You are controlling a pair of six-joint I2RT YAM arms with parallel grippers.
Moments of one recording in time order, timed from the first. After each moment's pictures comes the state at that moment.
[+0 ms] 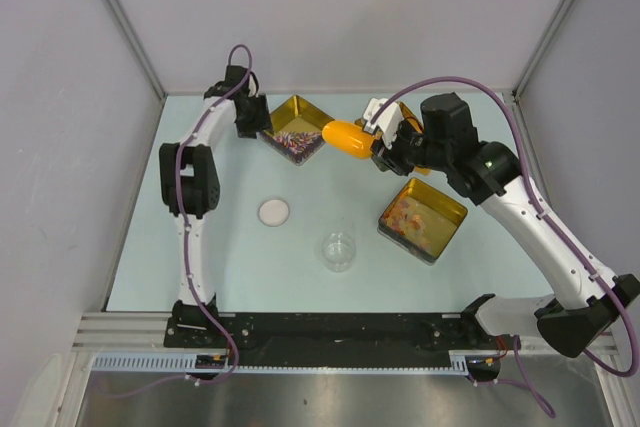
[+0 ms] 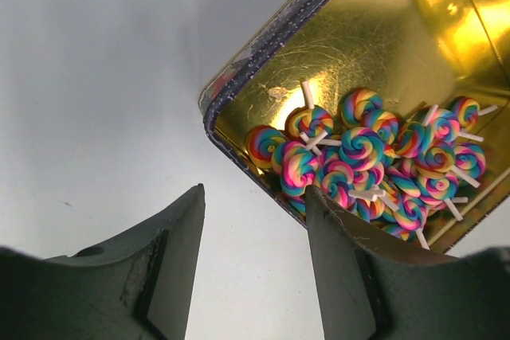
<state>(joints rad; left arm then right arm) -0.11 2.32 2.06 -0.75 0.11 -0.33 0.61 1.26 1.49 -0.71 -0.26 -0.53</state>
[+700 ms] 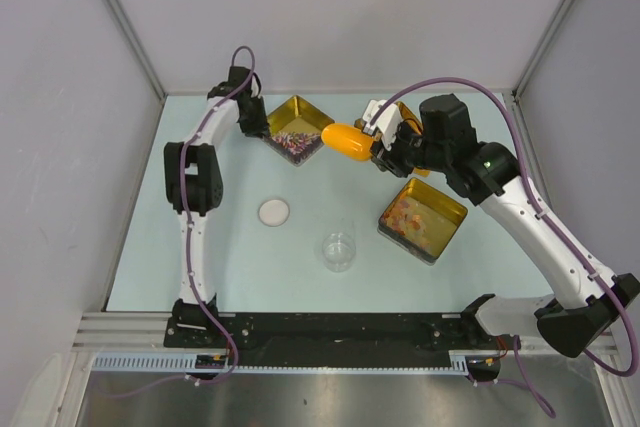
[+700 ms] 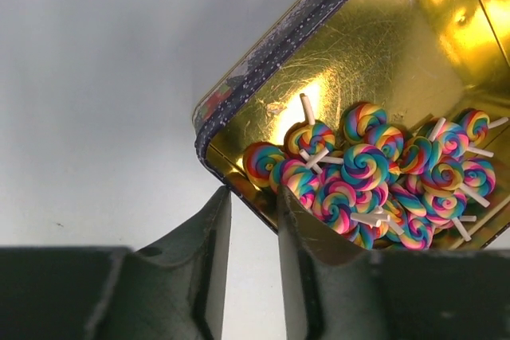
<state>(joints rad) -0.12 2.38 2.12 -0.76 0.11 -0.31 0.61 1.26 1.48 -0.71 -0.27 -0.52</state>
